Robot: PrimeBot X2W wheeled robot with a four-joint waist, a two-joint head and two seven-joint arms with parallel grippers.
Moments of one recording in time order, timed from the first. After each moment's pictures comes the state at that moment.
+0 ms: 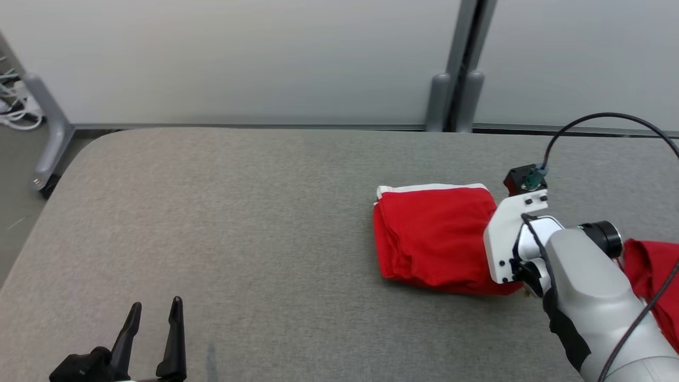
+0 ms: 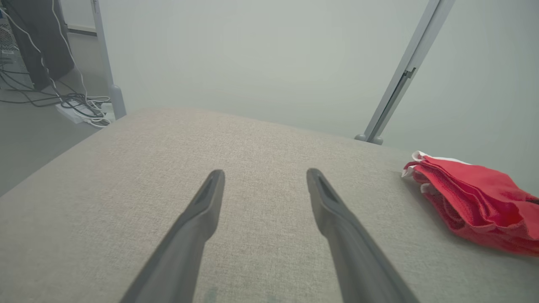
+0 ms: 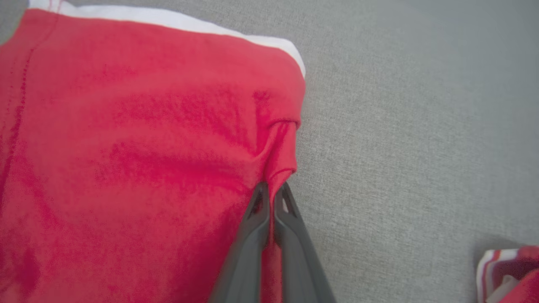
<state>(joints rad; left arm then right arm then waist) 0.13 0.27 -0.20 0.08 -0.55 0.12 -0.22 -0.79 -0.05 0.19 1.12 0.10 0.13 0.46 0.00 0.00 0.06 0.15</state>
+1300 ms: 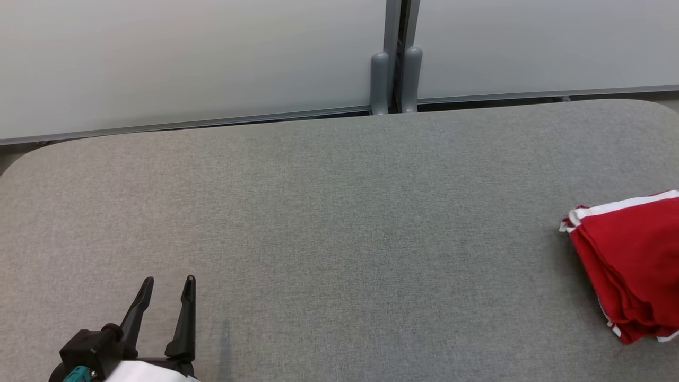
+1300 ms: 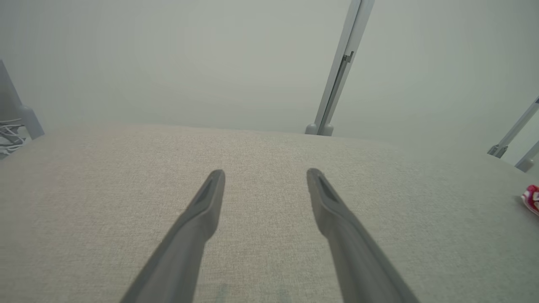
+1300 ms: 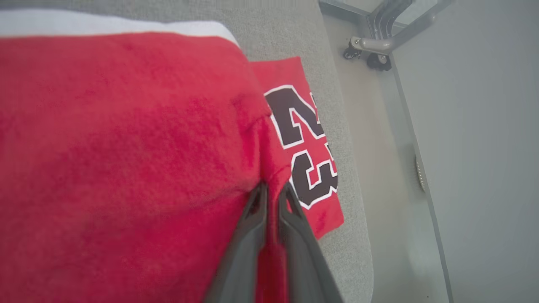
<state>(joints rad) 0.07 0.28 -0.23 0.06 -0.52 0.10 -0.21 -0.67 -0.49 0.11 1.07 0.03 0.13 0.37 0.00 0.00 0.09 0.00</state>
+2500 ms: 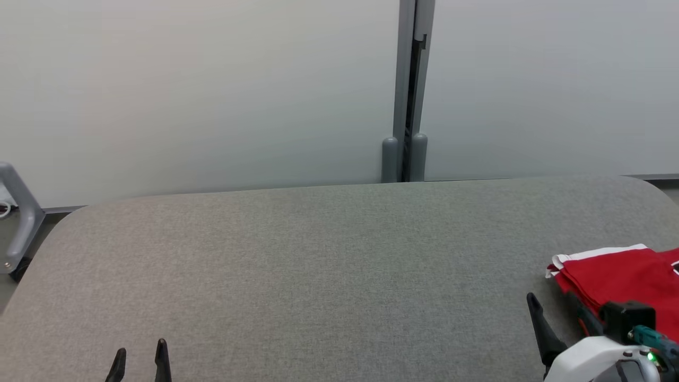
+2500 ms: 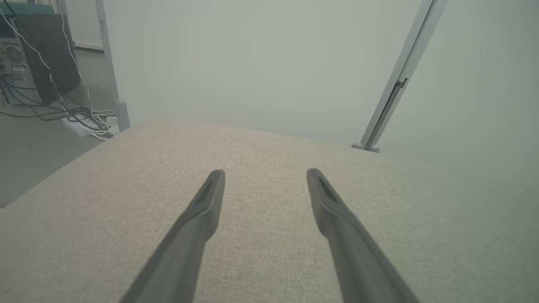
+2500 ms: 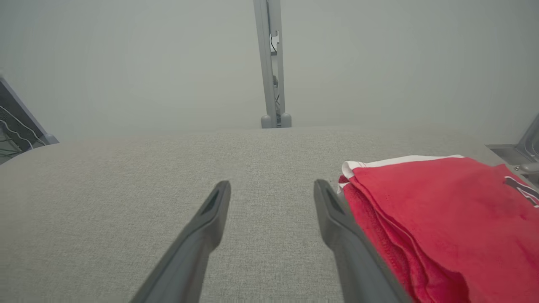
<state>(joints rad) 0.22 0.24 -0.15 0.15 -0.53 0.17 -0.25 0.02 -0.08 0.01 0.18 0.22 0.13 0.09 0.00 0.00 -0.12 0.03</state>
